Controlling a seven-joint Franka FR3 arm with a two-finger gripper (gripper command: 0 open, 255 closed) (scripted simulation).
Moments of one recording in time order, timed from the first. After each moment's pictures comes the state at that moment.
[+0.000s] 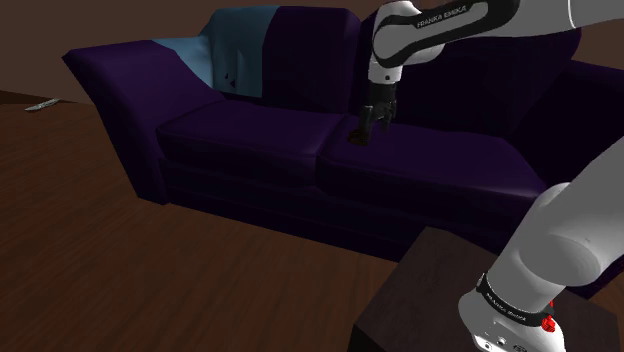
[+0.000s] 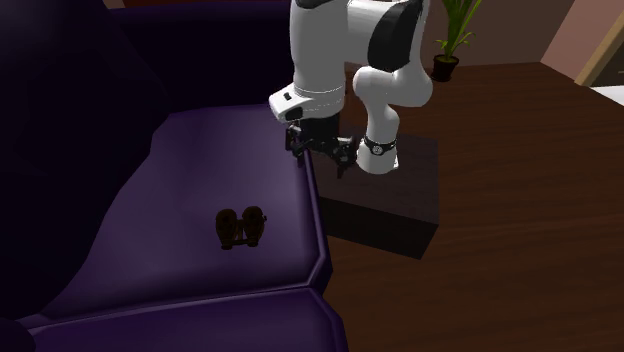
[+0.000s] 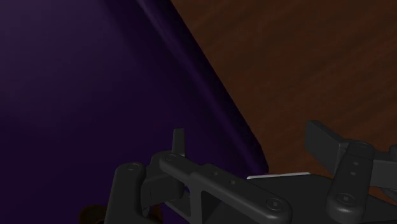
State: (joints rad) arm -0.08 -0.23 -0.14 -2.16 -0.02 1.89 -0.11
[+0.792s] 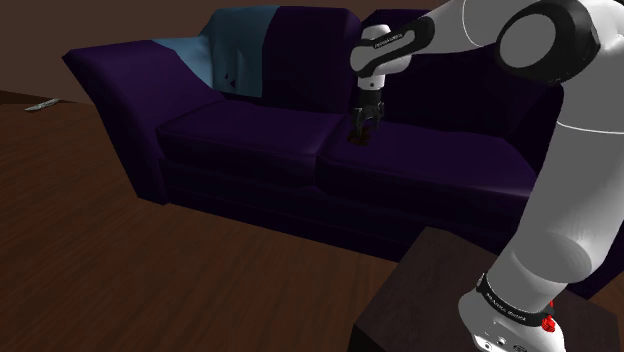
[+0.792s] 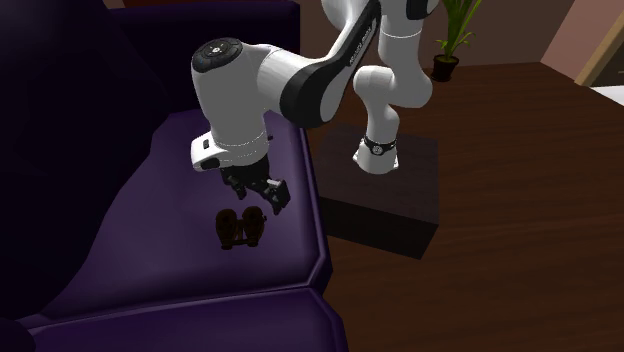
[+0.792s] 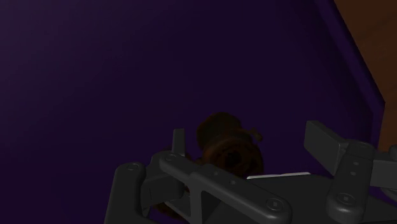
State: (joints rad) arm -0.16 0.21 -0.22 -1.78 0.02 1.91 -0.23
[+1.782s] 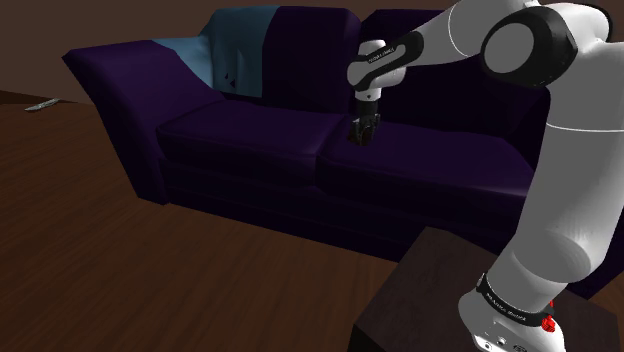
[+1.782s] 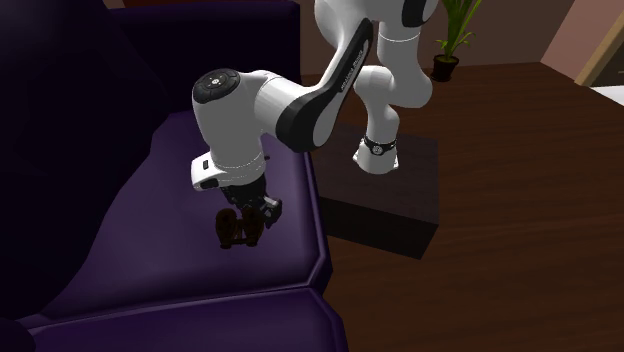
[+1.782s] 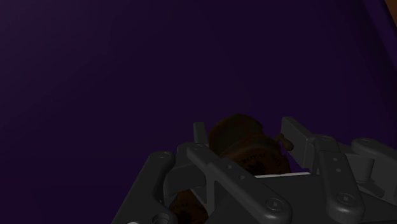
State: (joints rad) arm -0.17 0.27 -0.22 -1.80 0.03 1.99 -0.24
